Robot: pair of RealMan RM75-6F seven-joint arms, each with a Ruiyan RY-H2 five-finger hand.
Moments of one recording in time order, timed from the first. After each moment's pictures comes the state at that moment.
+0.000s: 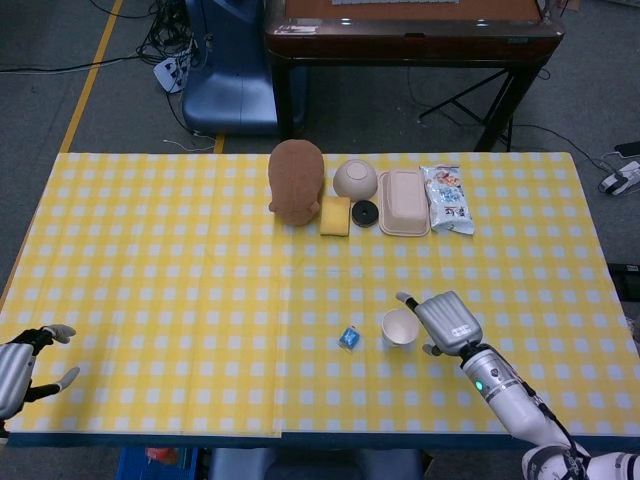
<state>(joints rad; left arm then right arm) -0.09 -1.02 -0.01 -1.68 1.52 1.46 -0.07 0.55 -1.20 0.10 -1.92 -1.09 0.94 -0.69</state>
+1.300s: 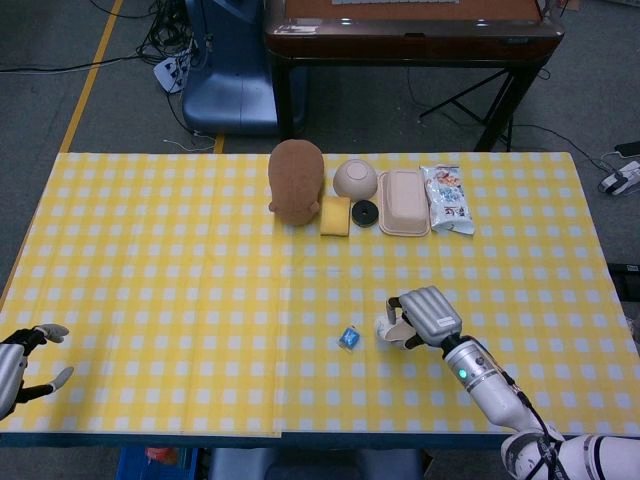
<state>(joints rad) -0.08 -1.00 -0.01 -1.67 1.52 1.47 -0.10 0.60 -1.29 0.08 -1.80 -1.17 0.97 -0.23</state>
